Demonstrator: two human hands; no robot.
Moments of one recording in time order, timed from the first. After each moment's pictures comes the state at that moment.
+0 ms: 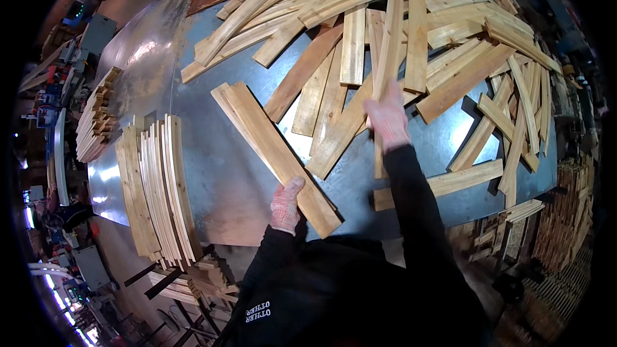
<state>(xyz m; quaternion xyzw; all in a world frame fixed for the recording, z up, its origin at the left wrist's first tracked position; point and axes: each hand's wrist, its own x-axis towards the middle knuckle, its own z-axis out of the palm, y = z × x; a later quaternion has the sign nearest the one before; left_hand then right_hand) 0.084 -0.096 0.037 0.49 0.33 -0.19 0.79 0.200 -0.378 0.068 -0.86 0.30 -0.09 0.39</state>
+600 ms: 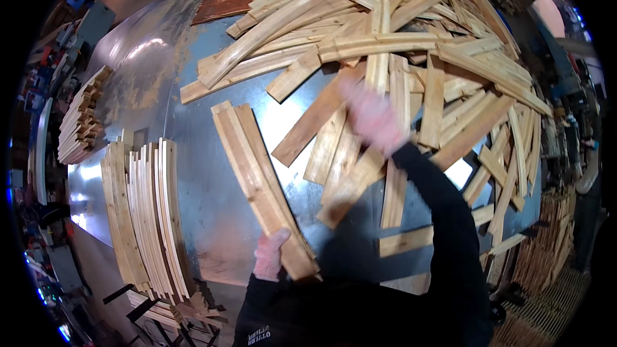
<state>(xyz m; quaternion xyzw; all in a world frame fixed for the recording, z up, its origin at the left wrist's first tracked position) 0.109 -0.028 0.052 0.52 0.31 -0.24 0.76 0.340 -0.367 0.070 -0.93 -0.26 -0.25 0.08</state>
